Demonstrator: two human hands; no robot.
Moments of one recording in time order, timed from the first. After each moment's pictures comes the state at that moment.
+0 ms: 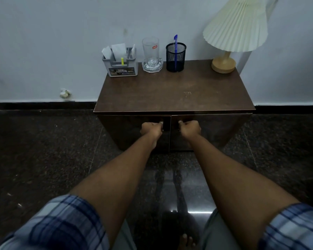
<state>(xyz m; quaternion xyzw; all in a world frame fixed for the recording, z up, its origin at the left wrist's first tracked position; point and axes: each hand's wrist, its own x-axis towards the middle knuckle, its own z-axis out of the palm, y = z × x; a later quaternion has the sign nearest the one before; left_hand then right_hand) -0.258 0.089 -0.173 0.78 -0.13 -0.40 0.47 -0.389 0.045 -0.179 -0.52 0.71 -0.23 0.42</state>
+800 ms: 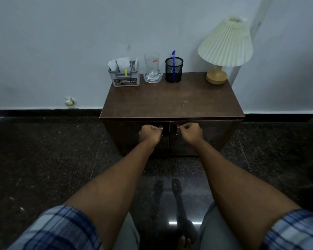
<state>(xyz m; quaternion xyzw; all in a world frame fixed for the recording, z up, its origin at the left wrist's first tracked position) -0.256 0.126 -0.131 0.82 -0.27 -0.34 0.37 -0.411 0.069 -0.136 -0.58 0.66 -0.24 0.41</state>
